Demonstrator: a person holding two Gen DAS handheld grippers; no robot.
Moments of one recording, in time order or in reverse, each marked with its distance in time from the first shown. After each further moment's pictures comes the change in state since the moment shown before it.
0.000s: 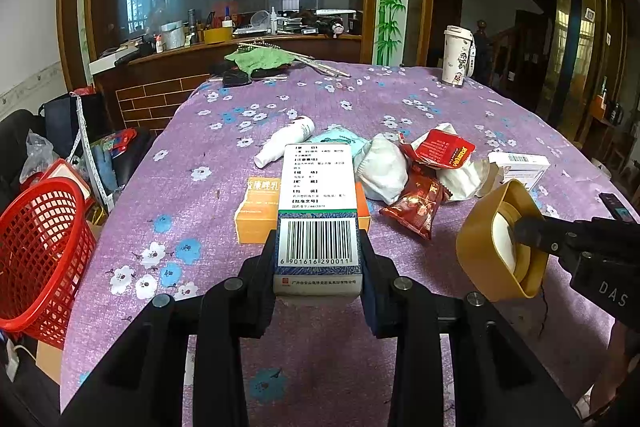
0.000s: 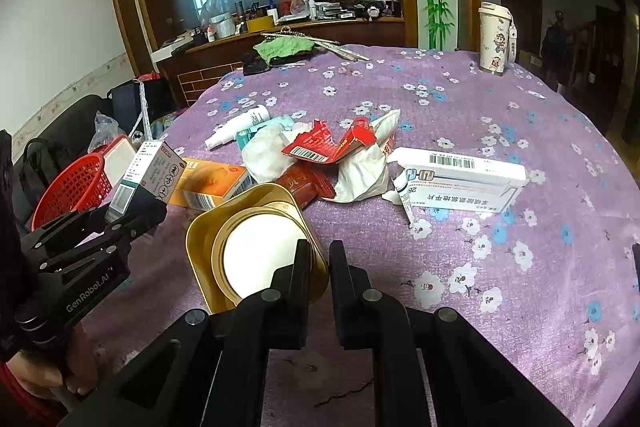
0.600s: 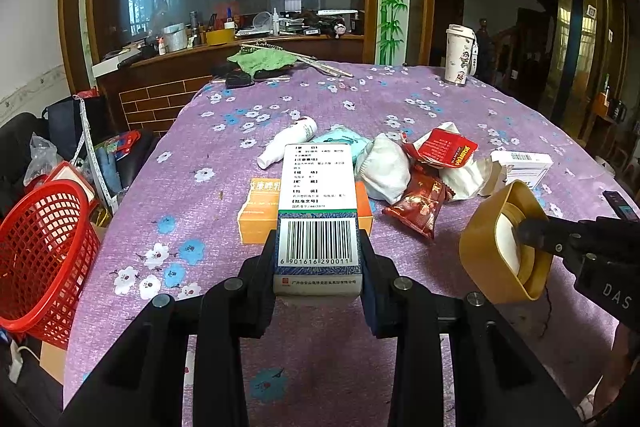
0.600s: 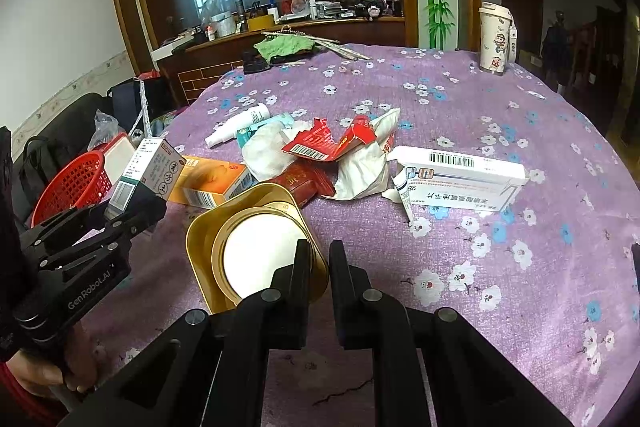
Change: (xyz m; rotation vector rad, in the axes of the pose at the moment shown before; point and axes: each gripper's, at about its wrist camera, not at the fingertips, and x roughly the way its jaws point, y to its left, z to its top) left arm -0.002 0.003 0.000 0.000 0.000 0.005; right arm 0.000 -0.001 -0.003 -0.003 0.000 -0.002
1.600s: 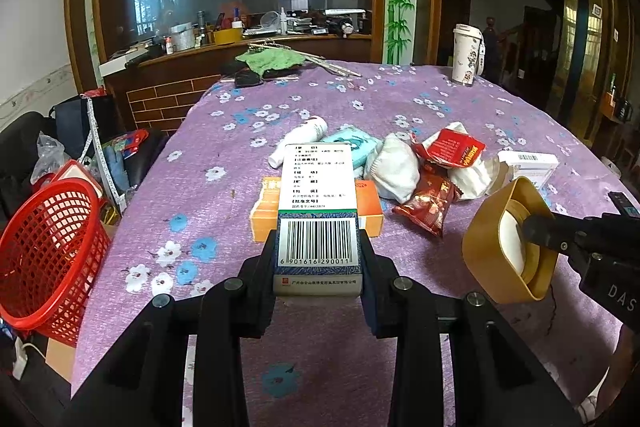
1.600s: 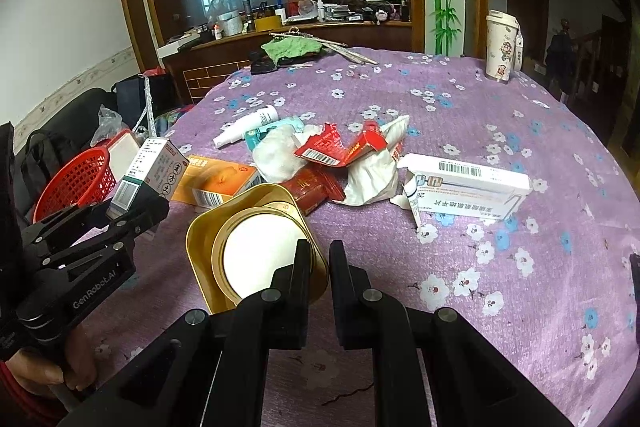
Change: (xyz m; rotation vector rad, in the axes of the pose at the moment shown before) left arm -0.005 0.012 0.003 -0.002 -0.002 0.037; right arm -0.003 0.009 0.003 -0.031 -0.006 0.003
